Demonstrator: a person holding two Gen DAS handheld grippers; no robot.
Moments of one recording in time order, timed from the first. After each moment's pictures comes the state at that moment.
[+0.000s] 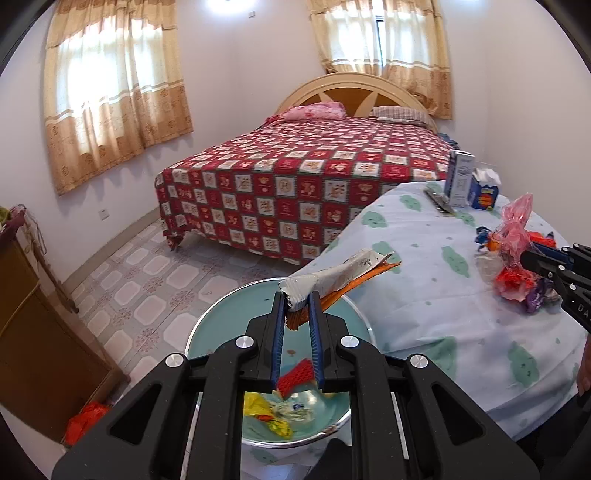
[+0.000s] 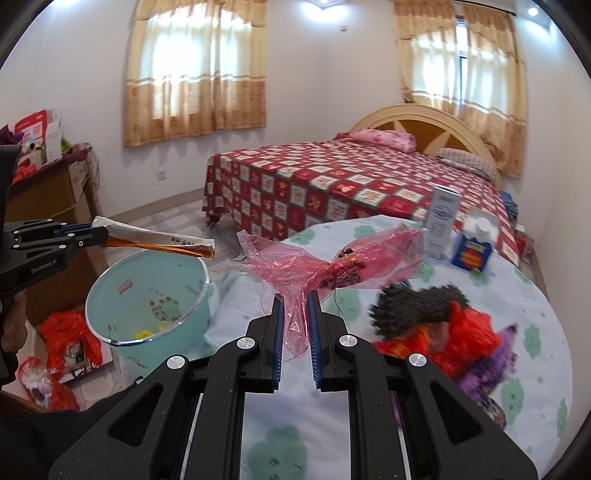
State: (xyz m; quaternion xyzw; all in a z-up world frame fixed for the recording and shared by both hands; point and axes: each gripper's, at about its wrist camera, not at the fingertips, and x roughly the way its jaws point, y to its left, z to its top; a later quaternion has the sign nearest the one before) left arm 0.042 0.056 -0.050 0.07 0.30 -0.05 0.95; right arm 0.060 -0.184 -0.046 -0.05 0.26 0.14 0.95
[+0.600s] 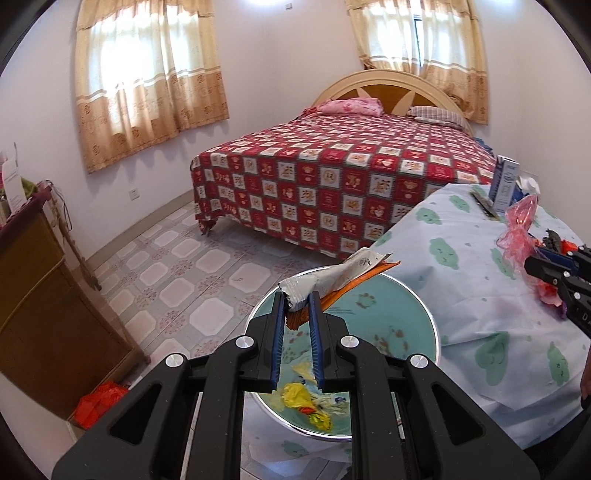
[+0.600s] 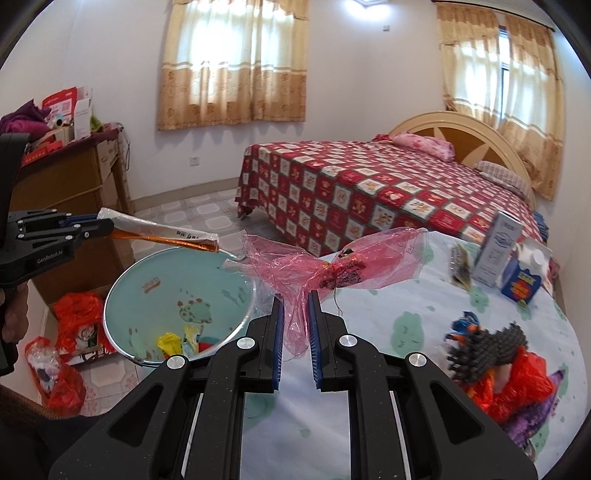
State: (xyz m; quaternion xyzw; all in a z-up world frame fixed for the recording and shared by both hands) left arm 0.047 0.109 -0.058 0.05 0.31 0.02 0.95; right arm 0.090 -0.122 -0.053 -0.09 0.26 0.21 0.94
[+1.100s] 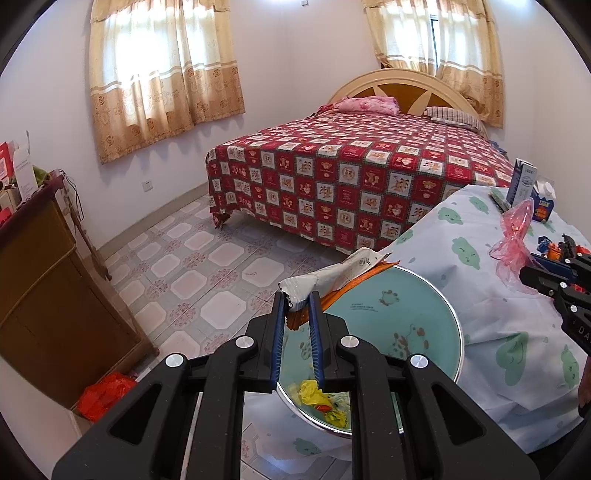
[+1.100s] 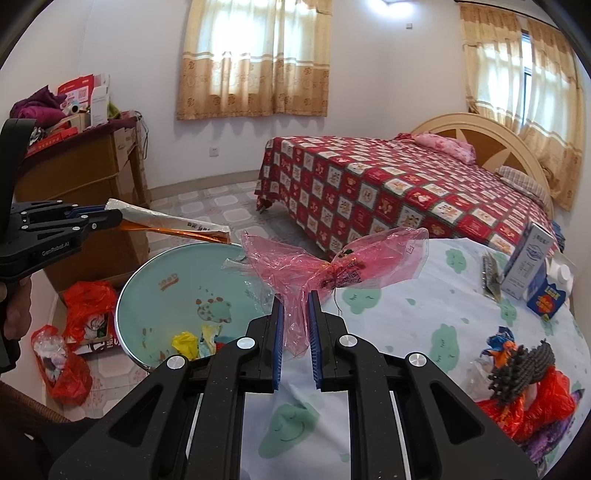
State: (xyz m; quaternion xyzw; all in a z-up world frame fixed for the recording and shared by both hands) left arm 0.048 0.131 -0.064 0.04 0.32 0.04 0.95; right arm 0.099 -0.091 -0.062 -0.10 0.27 0.24 0.93
